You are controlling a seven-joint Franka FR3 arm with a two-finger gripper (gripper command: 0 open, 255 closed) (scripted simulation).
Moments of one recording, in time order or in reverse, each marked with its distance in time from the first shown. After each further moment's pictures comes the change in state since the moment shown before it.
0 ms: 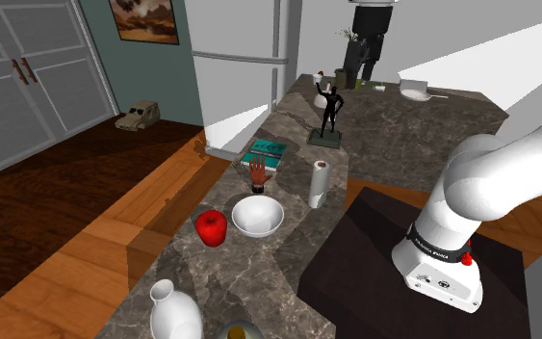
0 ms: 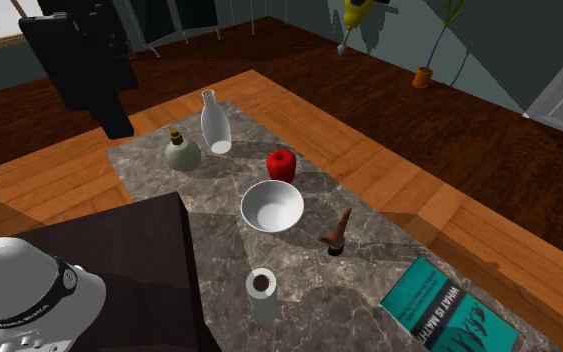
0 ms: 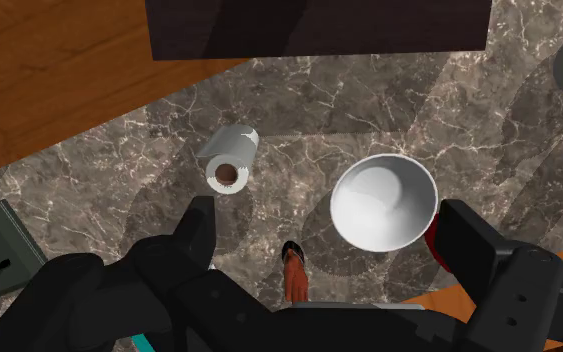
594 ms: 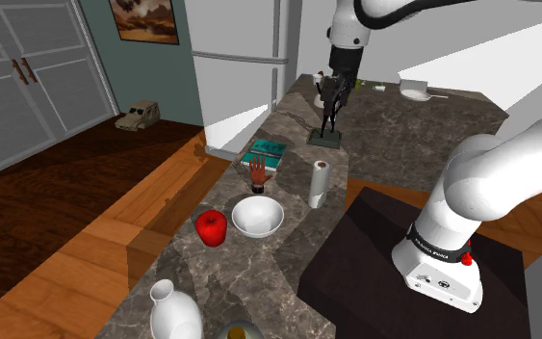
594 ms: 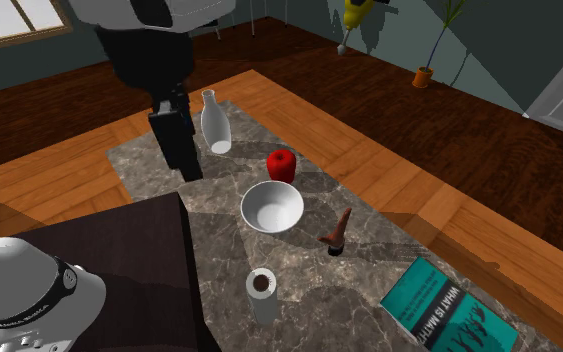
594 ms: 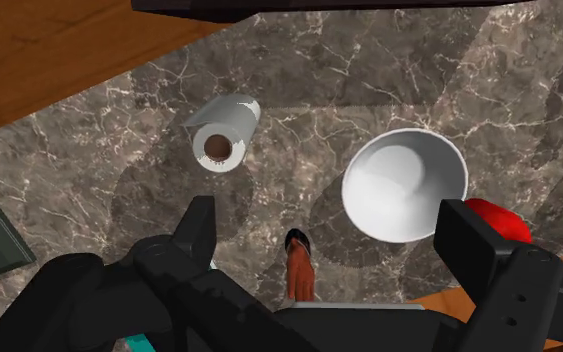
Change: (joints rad) arm 0.003 0.083 0.002 -0.165 -0.018 0.286 0.008
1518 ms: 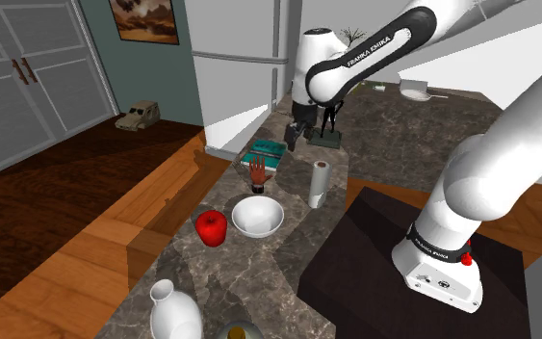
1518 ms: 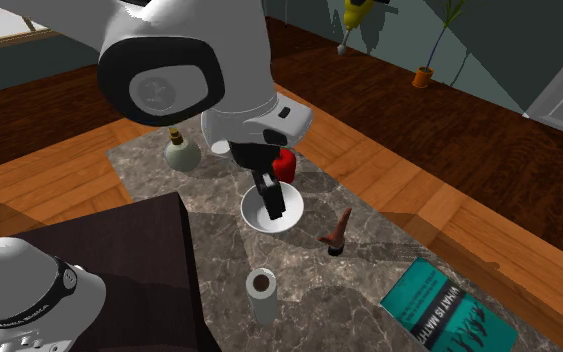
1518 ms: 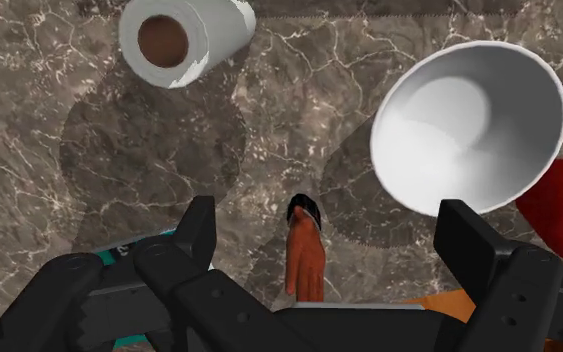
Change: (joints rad) arm -0.002 0.407 0.019 -0.089 -0.054 0.578 0.057
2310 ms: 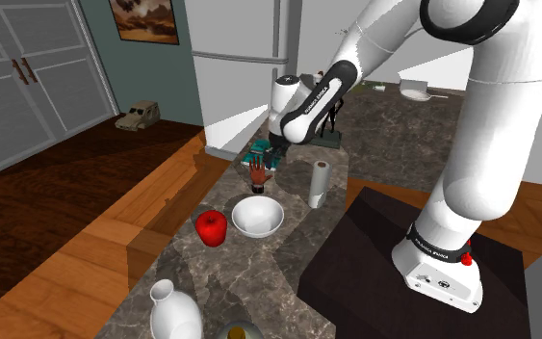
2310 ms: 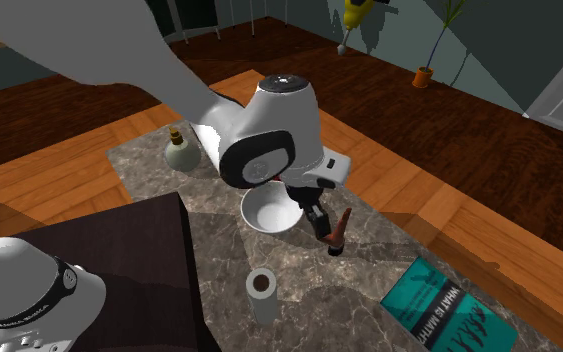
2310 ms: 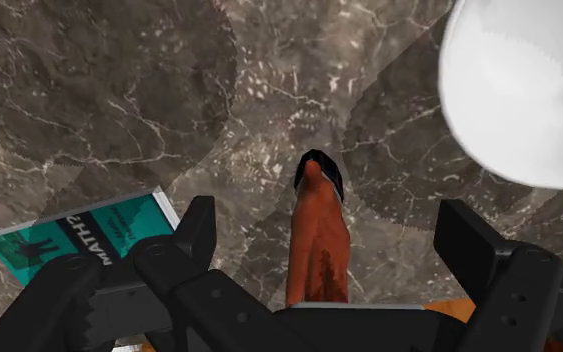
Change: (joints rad) arm -0.008 0.485 -0.014 0.183 -0.131 0.371 0.105
